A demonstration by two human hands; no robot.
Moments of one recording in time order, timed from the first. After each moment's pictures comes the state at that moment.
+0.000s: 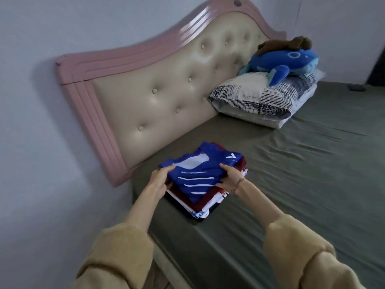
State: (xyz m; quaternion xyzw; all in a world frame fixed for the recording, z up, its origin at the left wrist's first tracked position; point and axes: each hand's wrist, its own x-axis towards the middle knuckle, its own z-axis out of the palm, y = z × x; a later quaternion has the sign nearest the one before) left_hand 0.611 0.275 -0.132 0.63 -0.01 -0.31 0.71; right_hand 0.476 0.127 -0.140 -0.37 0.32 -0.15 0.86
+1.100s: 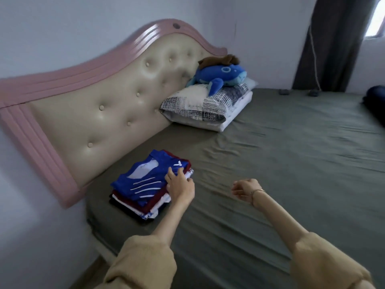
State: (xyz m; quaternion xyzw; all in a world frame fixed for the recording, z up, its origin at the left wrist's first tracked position) left_hand 0.421 0.192 -0.115 0.89 -0.31 -0.07 0.33; right_hand 0.273 0.067 -0.145 -0.50 0.53 -0.24 0.64
